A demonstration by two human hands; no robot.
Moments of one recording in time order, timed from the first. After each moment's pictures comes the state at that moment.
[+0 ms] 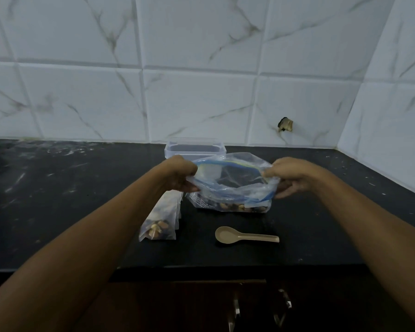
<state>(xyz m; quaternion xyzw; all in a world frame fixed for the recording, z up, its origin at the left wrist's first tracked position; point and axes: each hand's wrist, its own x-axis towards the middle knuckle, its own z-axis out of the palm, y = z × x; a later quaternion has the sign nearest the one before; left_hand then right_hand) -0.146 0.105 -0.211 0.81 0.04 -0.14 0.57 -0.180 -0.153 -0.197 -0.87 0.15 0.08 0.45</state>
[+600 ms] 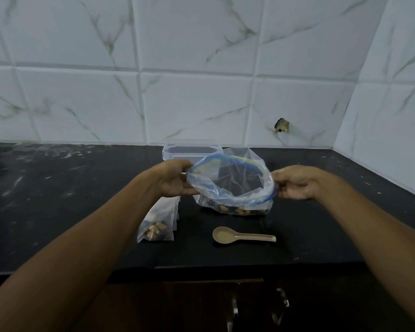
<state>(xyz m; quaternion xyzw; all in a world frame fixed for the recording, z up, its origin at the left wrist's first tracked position) -0.149 0.115 -0.220 0.61 0.05 -0.25 0.75 -0.188 -0.177 -0.211 -0.72 0.13 0.14 0.67</state>
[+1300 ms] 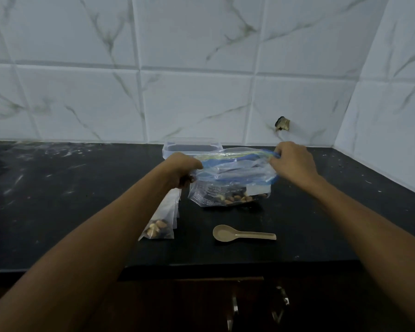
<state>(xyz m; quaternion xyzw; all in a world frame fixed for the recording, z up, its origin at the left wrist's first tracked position) -0.144 0.096 -0.210 0.82 0.04 -0.11 0.56 -0.188 -0.154 -0.196 -0.96 0.07 -0.24 0.14</state>
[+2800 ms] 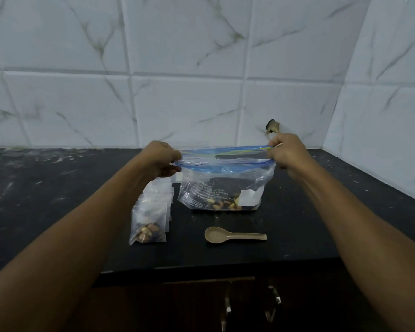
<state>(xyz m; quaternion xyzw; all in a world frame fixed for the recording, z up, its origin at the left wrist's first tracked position) -0.144 0.118 -0.185 0.80 0.02 -0.01 0.60 -0.187 -0.159 -0.173 -0.87 0.14 -0.22 0.42</state>
